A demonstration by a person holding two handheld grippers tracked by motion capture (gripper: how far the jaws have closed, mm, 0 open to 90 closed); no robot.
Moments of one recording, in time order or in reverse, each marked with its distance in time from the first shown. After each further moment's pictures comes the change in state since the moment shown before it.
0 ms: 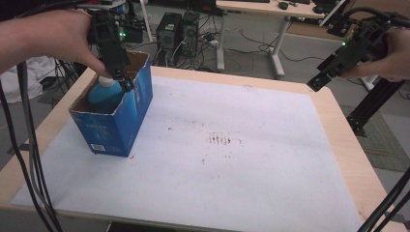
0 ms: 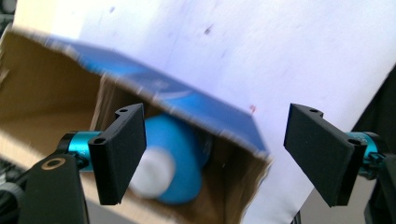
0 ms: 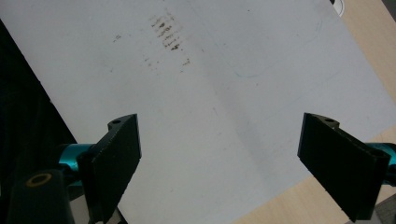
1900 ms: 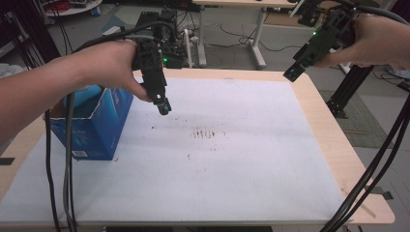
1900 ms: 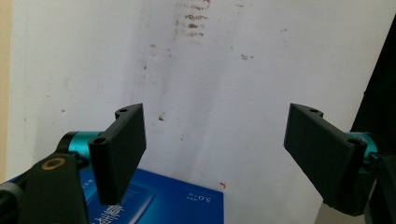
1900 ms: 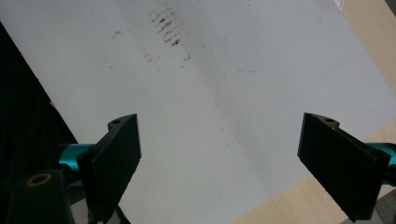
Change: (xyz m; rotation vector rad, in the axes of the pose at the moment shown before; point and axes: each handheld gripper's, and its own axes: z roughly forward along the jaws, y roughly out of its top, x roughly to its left) left arm -0.050 0.092 0.046 -0.034 -0.064 0.165; right arm 0.008 -0.011 0.001 -0.008 -0.015 0.006
